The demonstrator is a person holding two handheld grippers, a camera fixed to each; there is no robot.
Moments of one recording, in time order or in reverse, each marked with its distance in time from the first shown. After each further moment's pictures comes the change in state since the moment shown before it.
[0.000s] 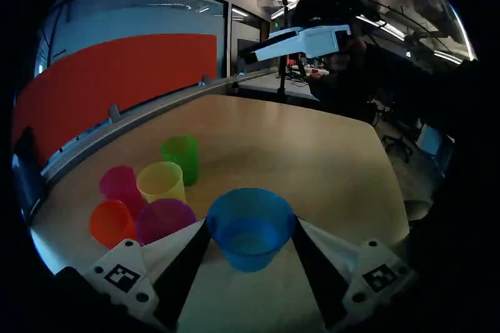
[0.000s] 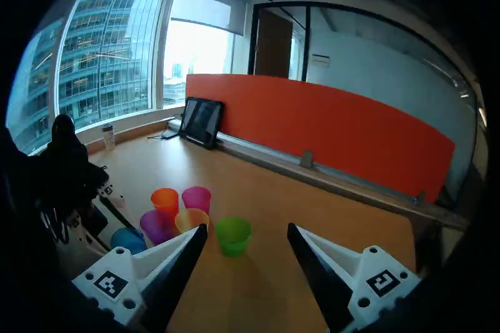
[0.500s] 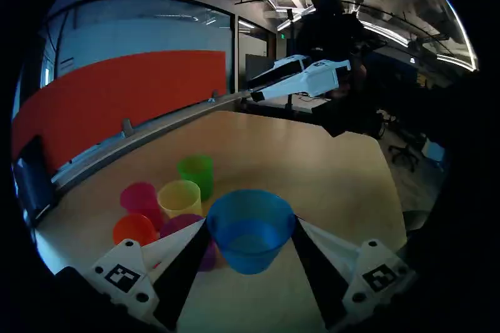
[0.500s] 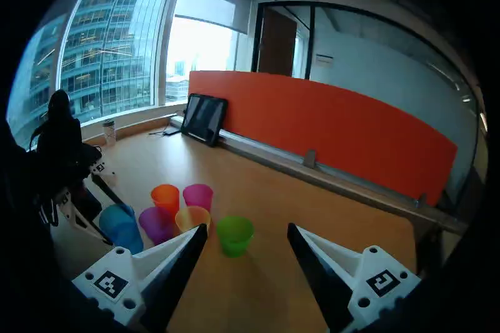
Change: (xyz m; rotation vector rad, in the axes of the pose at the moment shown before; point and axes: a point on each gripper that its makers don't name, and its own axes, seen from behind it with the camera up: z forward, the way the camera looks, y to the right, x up) left arm 0.030 -0.014 -0.028 0.048 0.067 0.002; right arm -0.007 -0.004 0.008 0.009 -0.009 -0.021
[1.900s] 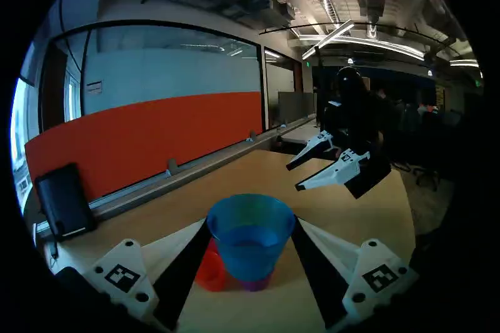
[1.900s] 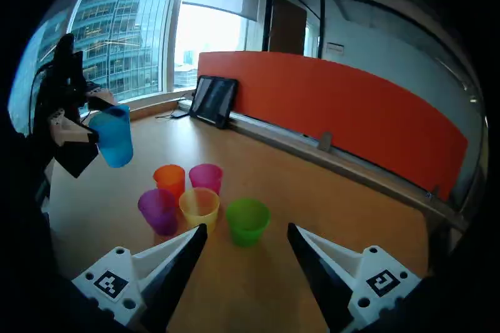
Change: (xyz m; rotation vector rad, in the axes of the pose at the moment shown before) left arm 0.078 -0.077 -0.077 0.176 0.172 0.001; right arm -0.041 -0.017 0.033 0.053 -0.068 -0.012
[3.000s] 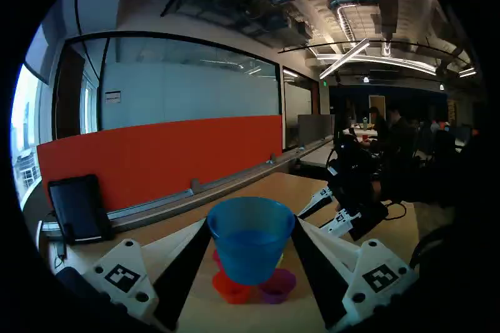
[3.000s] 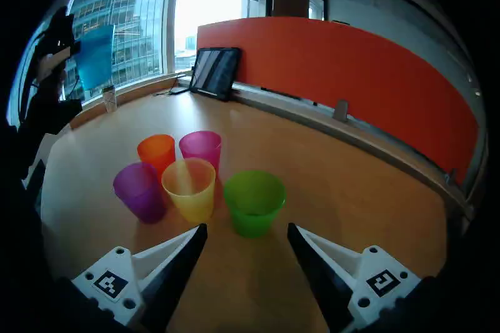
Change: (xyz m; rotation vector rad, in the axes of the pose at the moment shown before) left arm 0.045 -0.044 -0.026 0.095 0.101 -0.042; right arm -0.056 -0.005 0.071 0.037 -0.104 0.029
